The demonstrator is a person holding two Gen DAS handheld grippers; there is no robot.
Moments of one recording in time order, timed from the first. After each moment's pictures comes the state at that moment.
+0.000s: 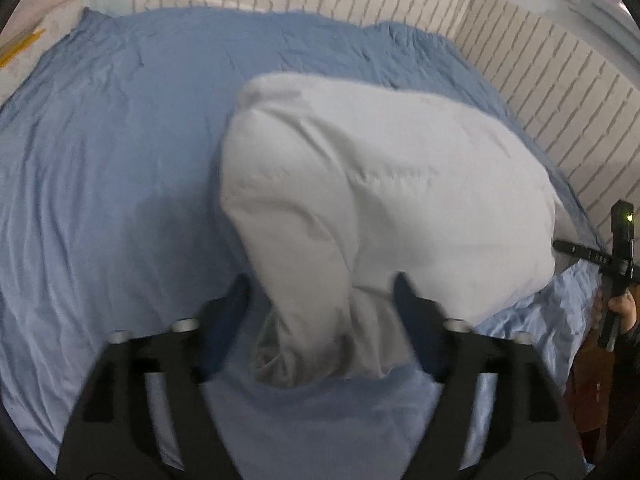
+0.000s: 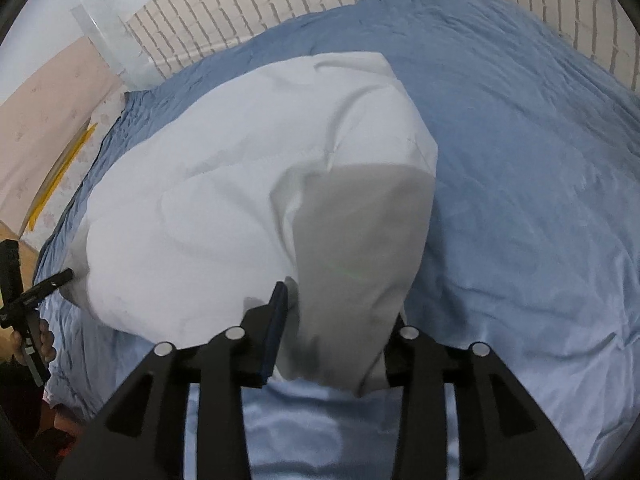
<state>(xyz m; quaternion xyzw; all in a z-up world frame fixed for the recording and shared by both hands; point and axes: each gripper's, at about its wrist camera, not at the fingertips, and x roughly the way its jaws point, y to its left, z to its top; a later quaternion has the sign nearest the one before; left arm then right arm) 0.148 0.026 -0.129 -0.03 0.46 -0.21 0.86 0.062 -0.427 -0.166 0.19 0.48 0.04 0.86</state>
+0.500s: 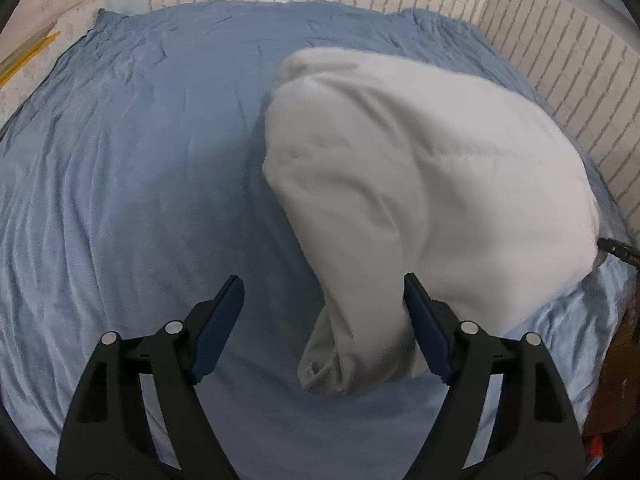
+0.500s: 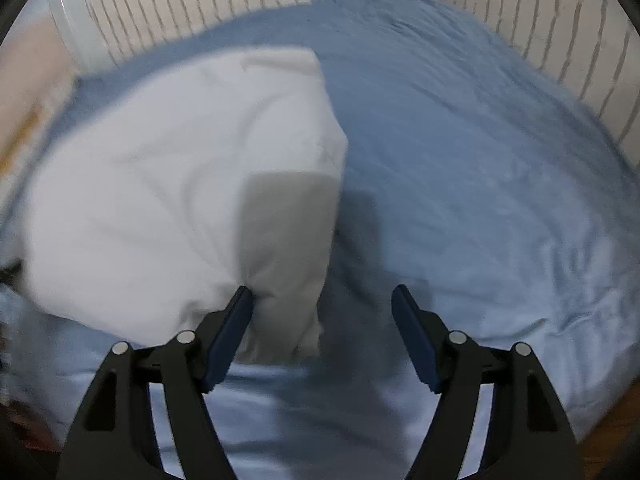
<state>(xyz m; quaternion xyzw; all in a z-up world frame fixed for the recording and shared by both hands) 0.154 0.034 -0.164 0.01 0.48 -0.17 0.86 0.032 -0.445 -0.180 0.11 0.50 -0.08 0.85</state>
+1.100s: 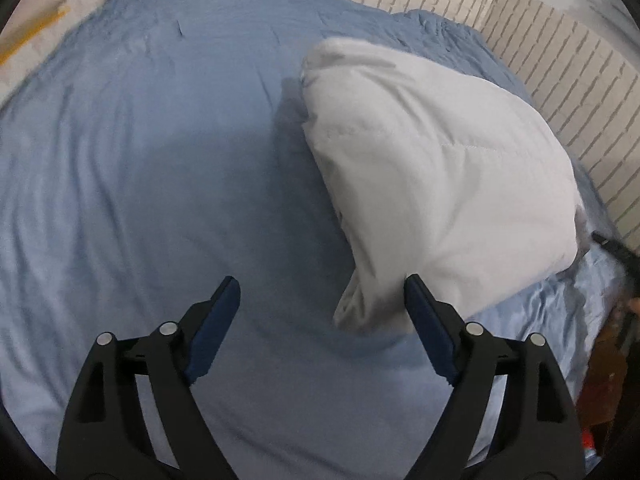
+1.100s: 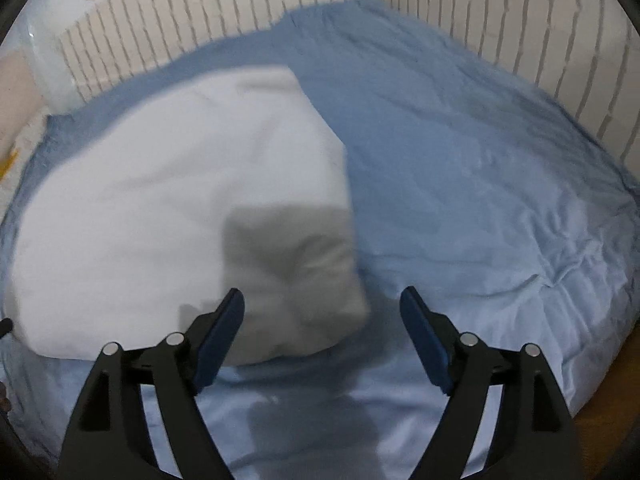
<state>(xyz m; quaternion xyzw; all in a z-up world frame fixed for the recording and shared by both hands) 0.121 0.070 -0.153 0.00 0.48 -0.16 0.86 -0.004 -0.399 -0.144 0.15 0.44 -0.15 0.87</state>
